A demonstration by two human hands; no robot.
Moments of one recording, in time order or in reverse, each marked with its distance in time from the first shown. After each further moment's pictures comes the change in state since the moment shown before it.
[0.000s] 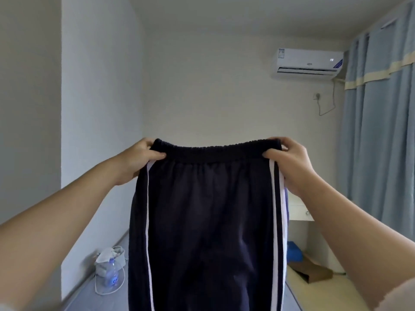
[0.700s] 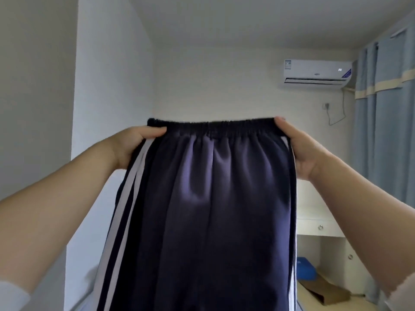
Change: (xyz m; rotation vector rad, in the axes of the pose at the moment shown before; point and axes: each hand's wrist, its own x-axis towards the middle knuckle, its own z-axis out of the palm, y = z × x) left_hand 0.013 0.047 -0.024 -0.276 -0.144 -0.179; right_hand 0.044 -0.038 0.006 0.362 -0.402 0.362
